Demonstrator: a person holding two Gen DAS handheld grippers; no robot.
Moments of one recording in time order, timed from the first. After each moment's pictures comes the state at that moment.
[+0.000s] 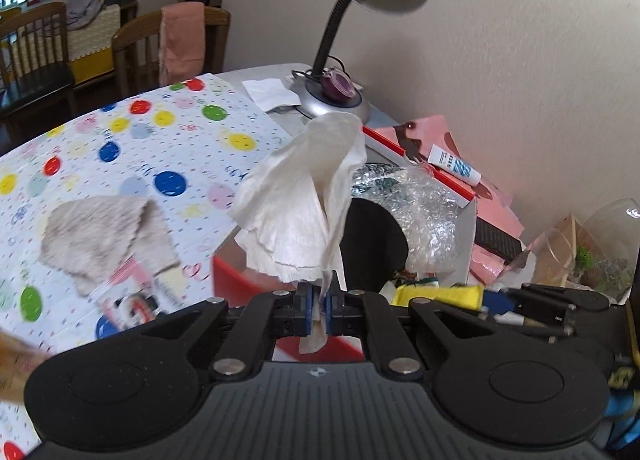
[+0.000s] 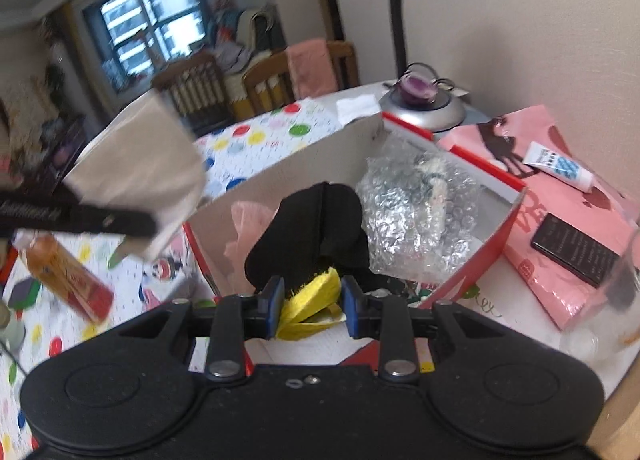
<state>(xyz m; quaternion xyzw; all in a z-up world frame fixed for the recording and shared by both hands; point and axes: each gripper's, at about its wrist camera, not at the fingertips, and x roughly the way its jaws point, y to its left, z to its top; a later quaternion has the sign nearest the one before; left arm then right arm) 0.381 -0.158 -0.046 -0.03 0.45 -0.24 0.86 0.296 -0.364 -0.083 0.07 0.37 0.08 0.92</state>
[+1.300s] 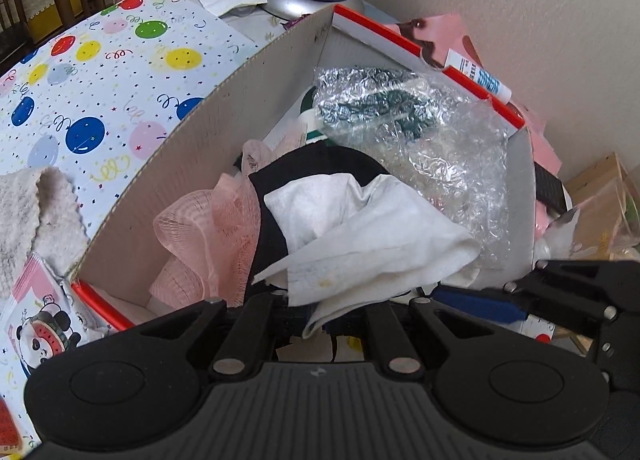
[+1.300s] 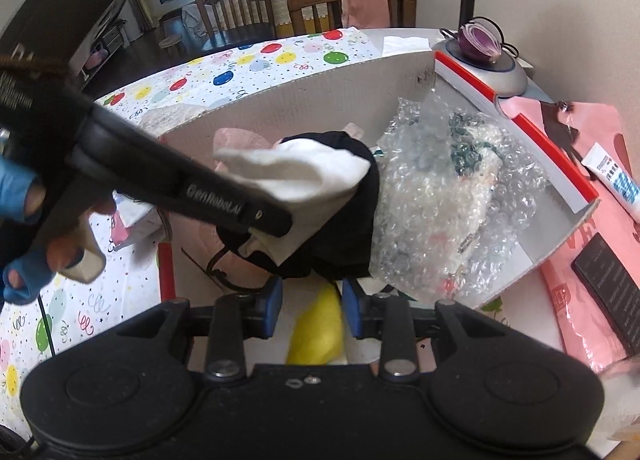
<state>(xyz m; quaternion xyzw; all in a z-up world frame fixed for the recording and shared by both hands) 0.449 -0.234 -0.138 0.02 0.55 -0.25 0.79 0.350 -0.362 -0.129 -0.03 0.46 0.16 0.87</state>
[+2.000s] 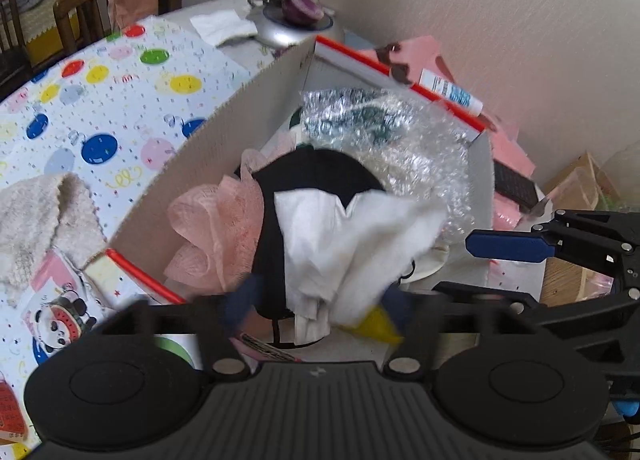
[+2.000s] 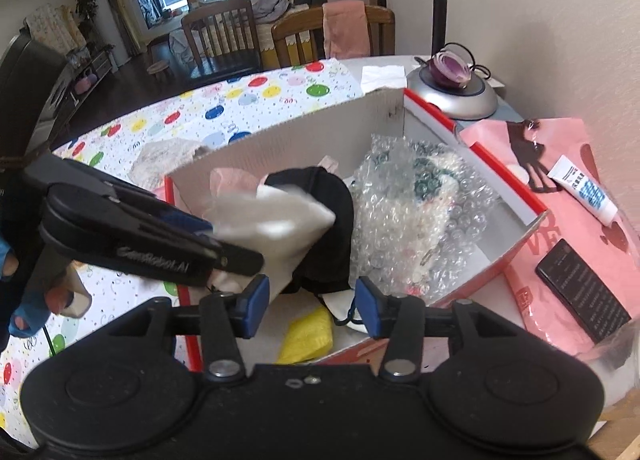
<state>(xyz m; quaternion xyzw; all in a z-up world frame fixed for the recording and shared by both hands) 0.412 -0.212 -0.107 0.01 0.50 -0.27 0.82 0.339 -0.377 -0.098 -0.01 0.44 0.14 0.89</state>
